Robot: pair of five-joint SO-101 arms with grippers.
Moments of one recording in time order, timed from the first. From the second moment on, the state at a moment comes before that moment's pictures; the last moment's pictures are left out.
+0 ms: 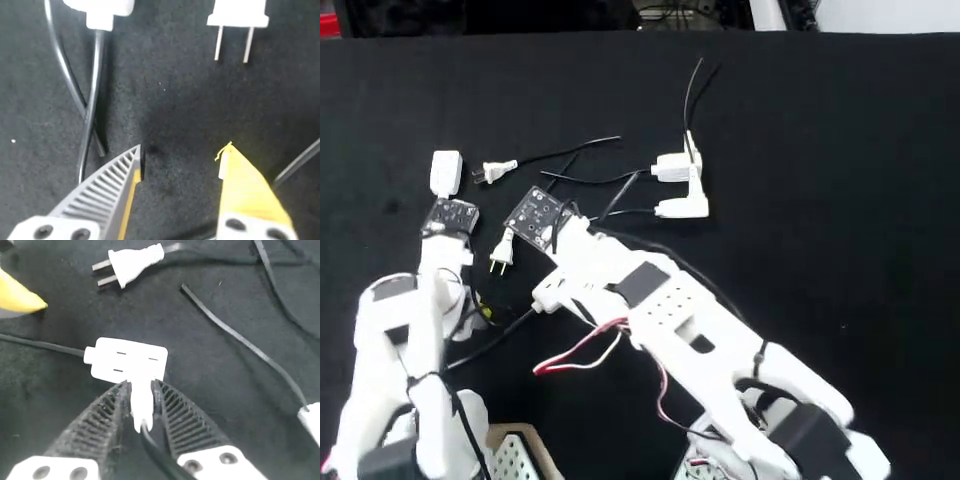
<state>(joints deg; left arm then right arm) -23.4 -33.5 68.2 46.1 -30.6 -42.1 -20.2 48.1 40.3 13.1</state>
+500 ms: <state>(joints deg) -23.4 -53.7 80.3 45.0 -30.4 -42.1 -13.4 43.9 41.2 12.6</state>
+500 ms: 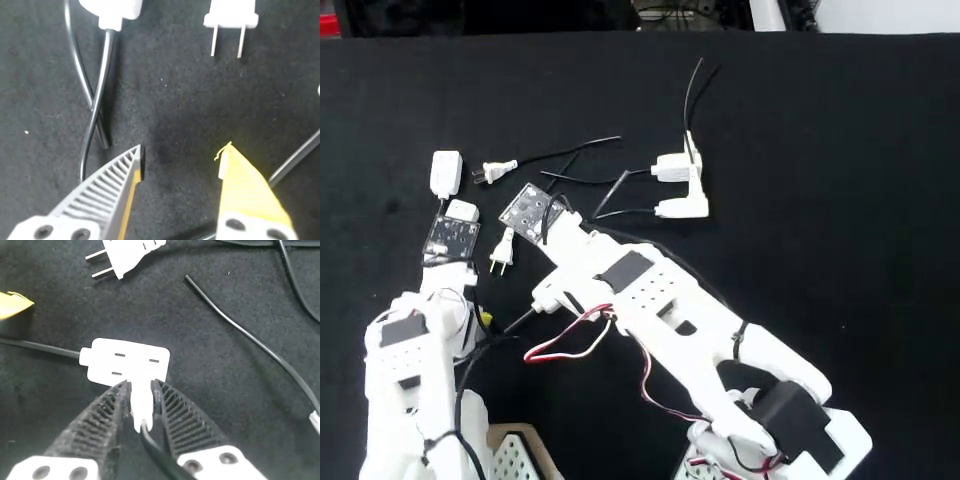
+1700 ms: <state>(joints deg) -23.4 -103.4 96.5 59.4 -30.4 -43.1 -4.4 35.6 41.4 12.9</state>
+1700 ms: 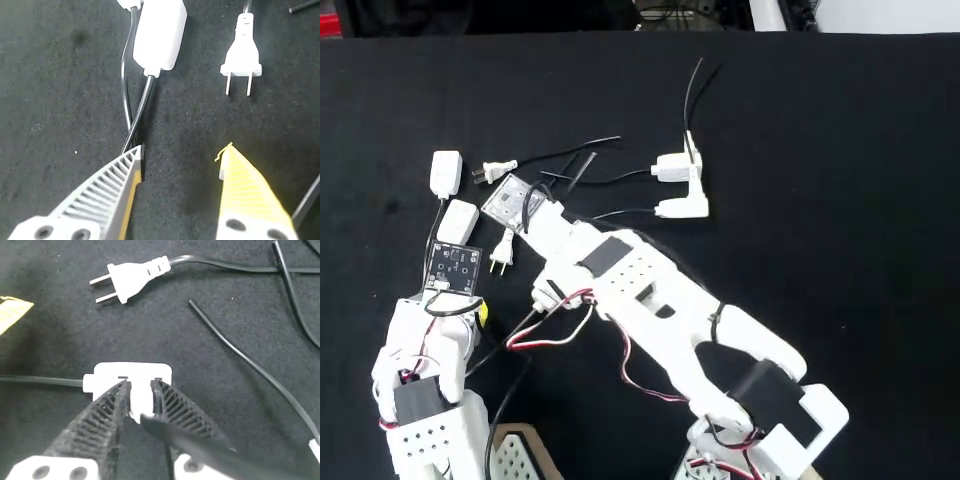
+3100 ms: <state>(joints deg) -23.4 -103.4 96.5 59.4 -30.4 -34.9 0.3 34.8 42.9 17.8</state>
